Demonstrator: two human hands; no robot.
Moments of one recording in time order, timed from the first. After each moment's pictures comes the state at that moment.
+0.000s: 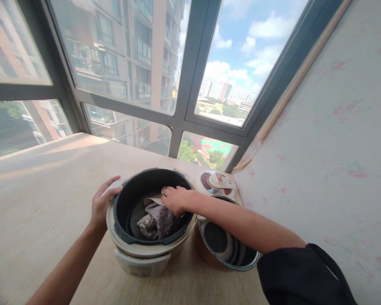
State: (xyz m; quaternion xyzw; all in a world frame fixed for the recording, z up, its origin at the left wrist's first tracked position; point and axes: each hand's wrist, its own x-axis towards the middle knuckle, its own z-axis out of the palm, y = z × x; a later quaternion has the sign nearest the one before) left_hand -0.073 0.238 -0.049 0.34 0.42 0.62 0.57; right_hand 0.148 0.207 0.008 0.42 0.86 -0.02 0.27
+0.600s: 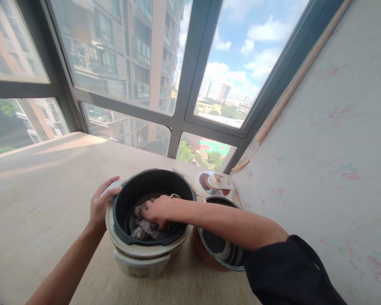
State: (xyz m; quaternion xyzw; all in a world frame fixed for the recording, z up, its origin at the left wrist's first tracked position) left_hand -0.073 0.240 -0.052 0.34 0.42 0.62 0.57; right_hand 0.103 0.207 0.000 0.34 0.89 0.00 0.30
